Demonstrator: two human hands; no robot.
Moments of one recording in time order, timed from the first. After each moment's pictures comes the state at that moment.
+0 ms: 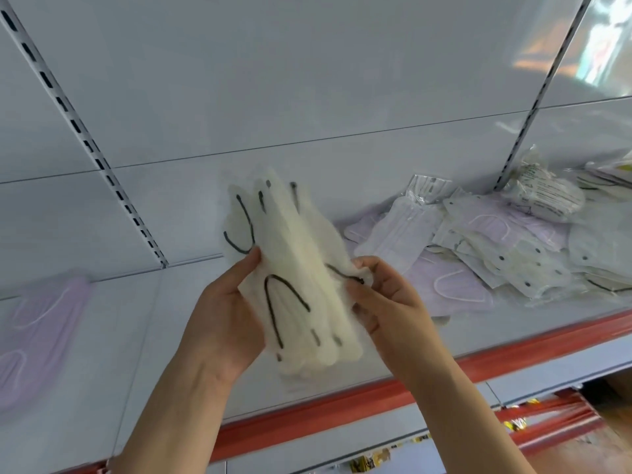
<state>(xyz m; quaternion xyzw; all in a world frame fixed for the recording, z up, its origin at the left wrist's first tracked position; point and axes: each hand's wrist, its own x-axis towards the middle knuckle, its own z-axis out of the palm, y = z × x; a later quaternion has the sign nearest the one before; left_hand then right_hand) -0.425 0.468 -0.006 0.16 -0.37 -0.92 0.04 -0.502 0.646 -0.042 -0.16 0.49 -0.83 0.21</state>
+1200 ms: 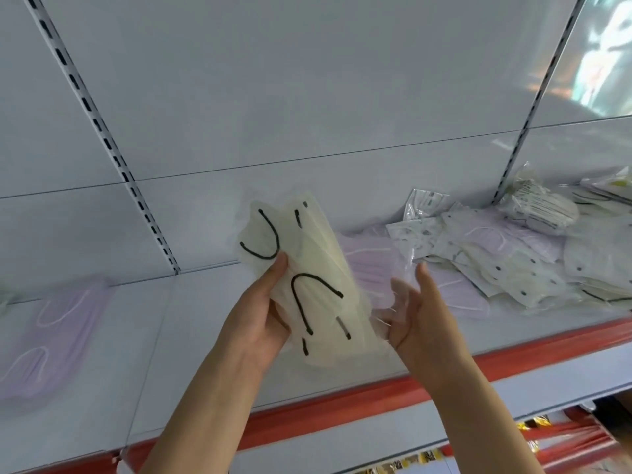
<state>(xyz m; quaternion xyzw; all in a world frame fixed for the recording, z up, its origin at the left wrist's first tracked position) -0.437 0.494 -0.006 0.18 -0.39 -0.90 0.09 -0.510 0.676 -0.040 0.01 0.44 -0.87 0.23</state>
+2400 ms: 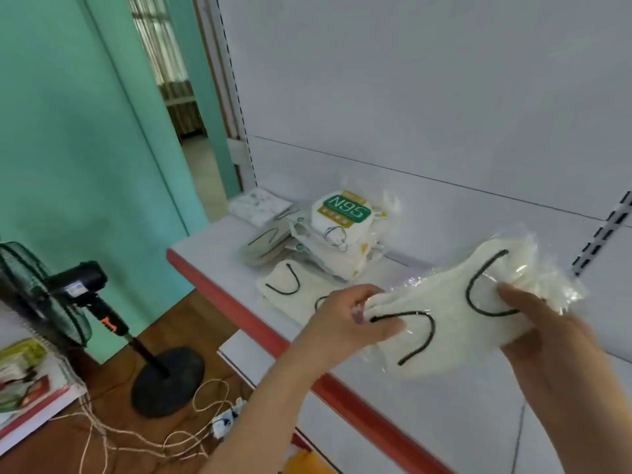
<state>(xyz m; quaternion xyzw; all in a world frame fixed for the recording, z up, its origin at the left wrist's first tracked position) -0.179 0.231 0.001 0.35 -0.70 -0.57 0.26 -0.373 0.345 0.027 -0.22 0.49 -0.75 0.38</state>
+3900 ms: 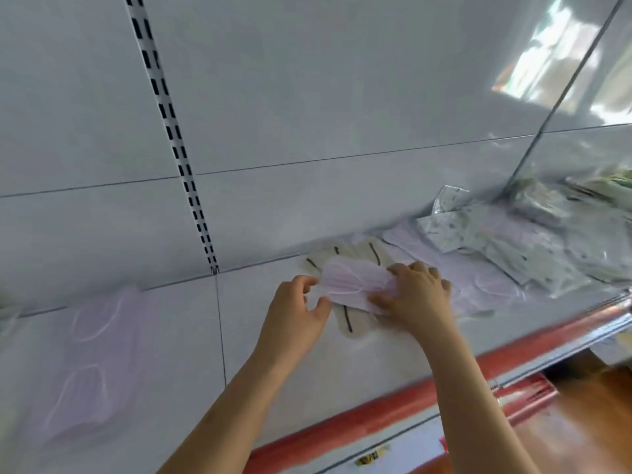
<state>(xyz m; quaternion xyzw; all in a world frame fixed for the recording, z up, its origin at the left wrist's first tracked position) -0.418 0.391 -0.043 0.15 -0.87 -0.46 0.06 -0.508 0.572 -0.040 -0.05 0.99 -0.15 0.00</state>
